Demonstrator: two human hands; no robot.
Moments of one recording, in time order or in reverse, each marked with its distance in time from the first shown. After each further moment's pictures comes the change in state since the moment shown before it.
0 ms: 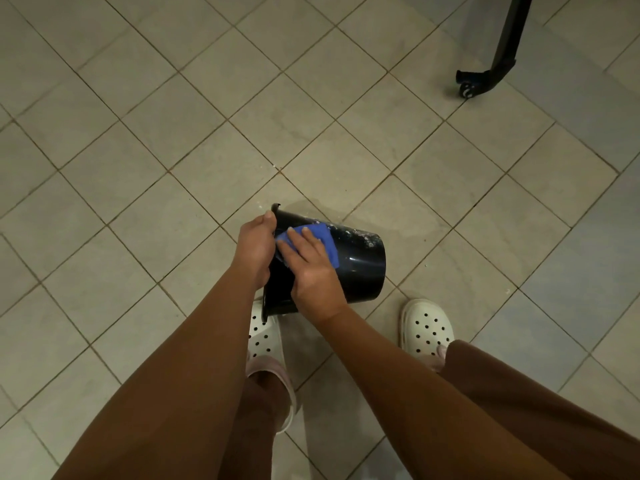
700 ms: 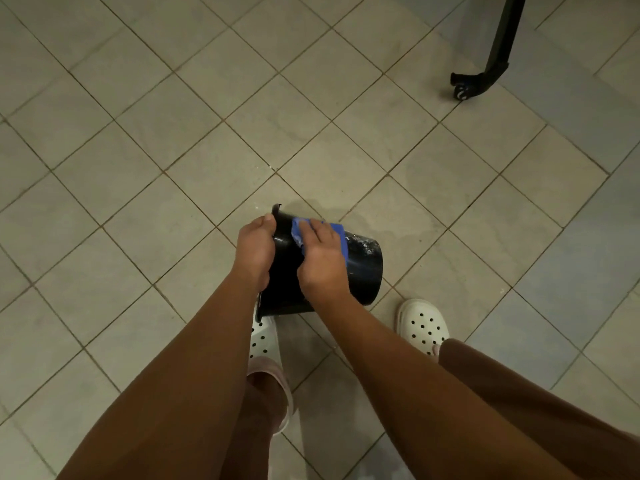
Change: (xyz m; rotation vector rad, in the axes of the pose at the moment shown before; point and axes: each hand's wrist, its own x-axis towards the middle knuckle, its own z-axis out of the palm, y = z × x) left_hand -0.009 0.000 0.005 -0.033 0.004 0.007; right_hand 0.024 -0.001 -0.018 0.033 0.034 0.302
